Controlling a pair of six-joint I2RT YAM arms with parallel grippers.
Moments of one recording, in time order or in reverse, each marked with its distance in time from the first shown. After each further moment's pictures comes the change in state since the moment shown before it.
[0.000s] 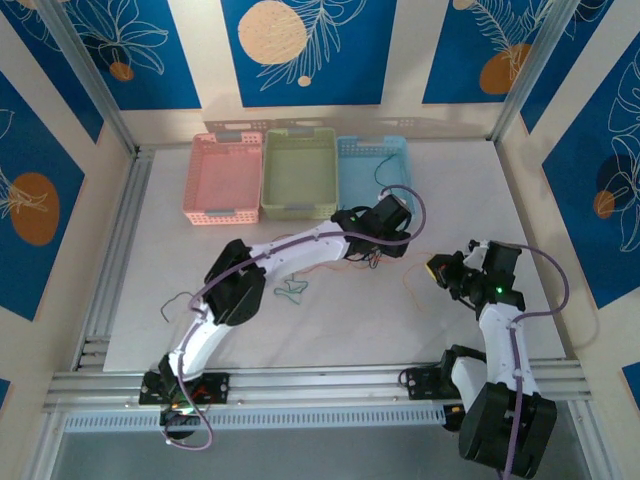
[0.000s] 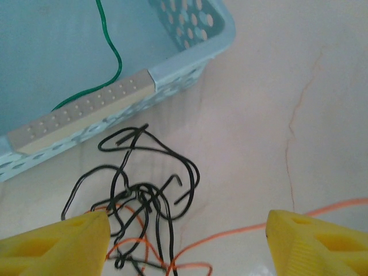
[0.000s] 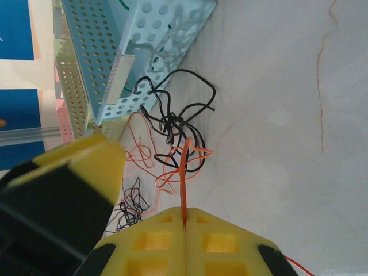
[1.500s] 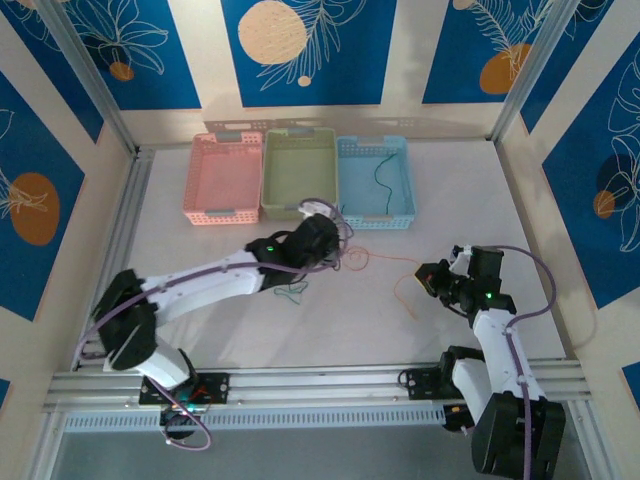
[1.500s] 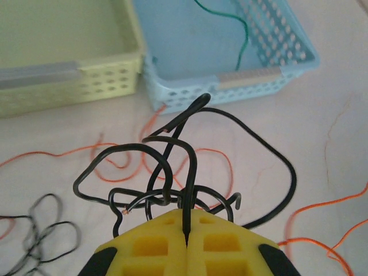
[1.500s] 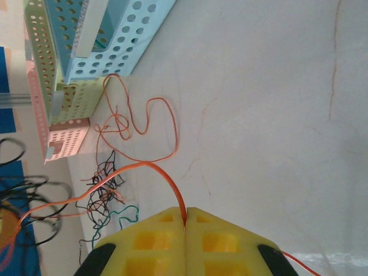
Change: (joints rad) left arm 0.057 -0.740 -0.846 0.280 -0.152 -0.149; right arm 0.134 -0.033 -0.058 0.006 0.076 -0.030
